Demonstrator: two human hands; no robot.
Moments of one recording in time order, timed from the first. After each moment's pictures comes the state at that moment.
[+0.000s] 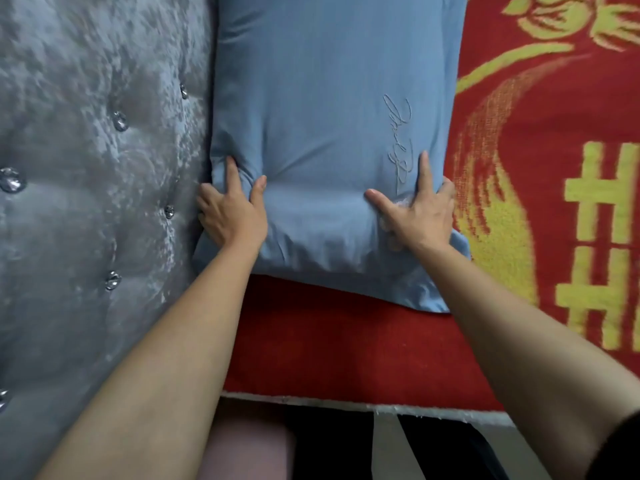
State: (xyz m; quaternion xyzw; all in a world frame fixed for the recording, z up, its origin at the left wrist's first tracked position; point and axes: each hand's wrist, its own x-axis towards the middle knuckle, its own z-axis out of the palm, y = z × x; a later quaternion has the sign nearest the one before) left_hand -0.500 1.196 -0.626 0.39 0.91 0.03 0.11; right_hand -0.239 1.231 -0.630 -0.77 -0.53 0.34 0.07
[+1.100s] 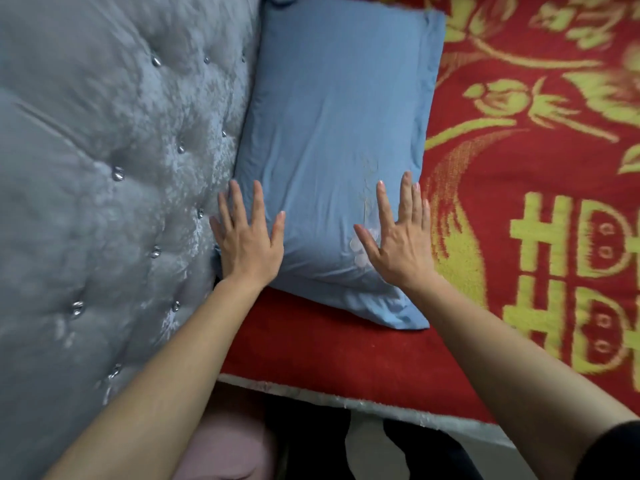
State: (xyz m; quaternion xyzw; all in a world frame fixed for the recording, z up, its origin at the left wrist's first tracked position) left_hand -0.435 1.124 -0.496 0.53 0.84 0.07 0.08; right_hand -0.198 1.192 -0.542 -0.56 -0.81 0.14 0.12
